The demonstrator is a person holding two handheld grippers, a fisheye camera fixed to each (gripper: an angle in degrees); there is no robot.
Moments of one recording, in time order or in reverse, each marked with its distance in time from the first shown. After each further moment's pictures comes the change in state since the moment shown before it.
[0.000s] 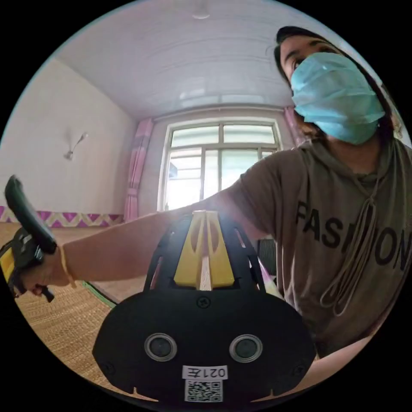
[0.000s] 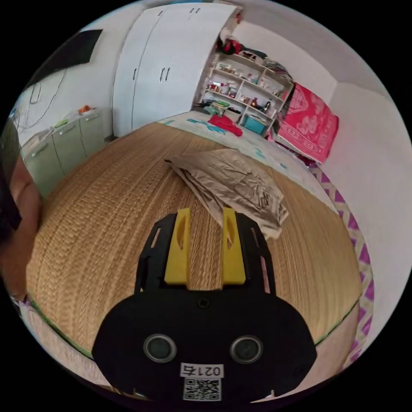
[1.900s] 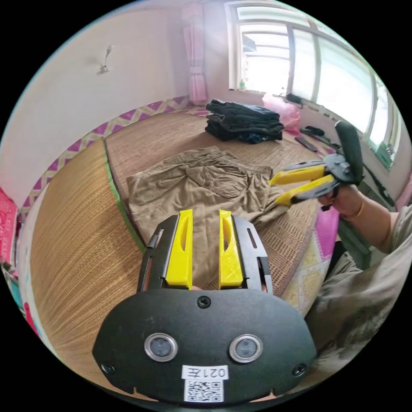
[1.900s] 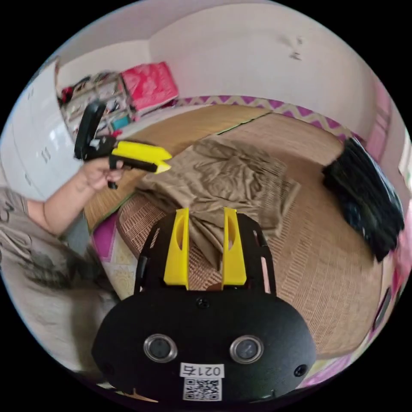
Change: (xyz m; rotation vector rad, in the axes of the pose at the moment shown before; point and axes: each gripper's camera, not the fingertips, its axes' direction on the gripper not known) left arm 0.025 -0.163 0.492 -1.002 -0.639 -0.172; right arm -0.454 0.363 -0.387 -0.030 0.345 1.275
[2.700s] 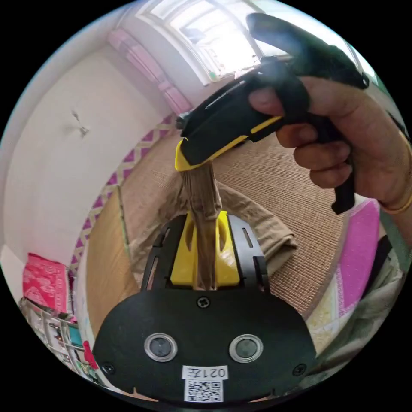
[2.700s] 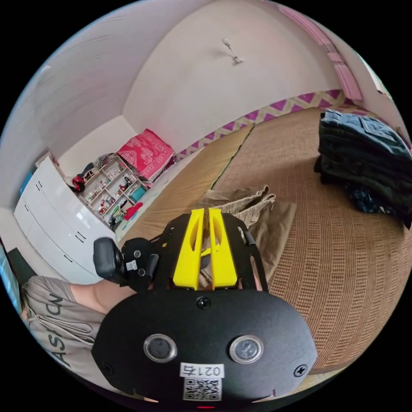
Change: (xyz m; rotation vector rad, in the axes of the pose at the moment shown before) left arm 0.230 -0.106 0.037 0.074 -0.344 0.311; right arm 0.131 0.018 -0.021 0.219 -0.341 0.191
